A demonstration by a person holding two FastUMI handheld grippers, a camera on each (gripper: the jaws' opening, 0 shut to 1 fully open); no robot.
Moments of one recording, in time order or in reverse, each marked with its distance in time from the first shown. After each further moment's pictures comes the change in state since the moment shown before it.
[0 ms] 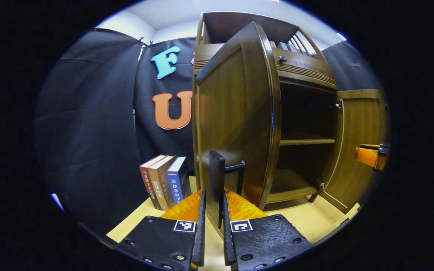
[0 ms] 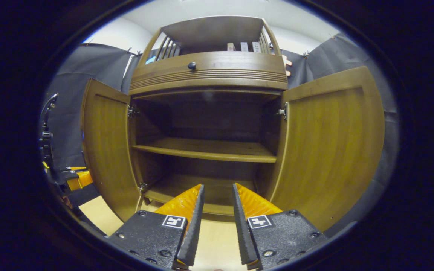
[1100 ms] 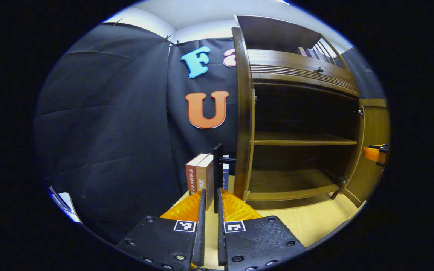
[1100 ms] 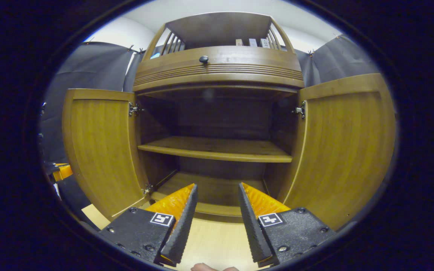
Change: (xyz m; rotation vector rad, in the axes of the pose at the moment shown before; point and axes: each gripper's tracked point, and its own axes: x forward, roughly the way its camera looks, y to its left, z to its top) left arm -0.033 0.125 -0.004 -0.016 0.008 0.150; right arm 0.023 0.026 0.001 0.006 0.020 0.002
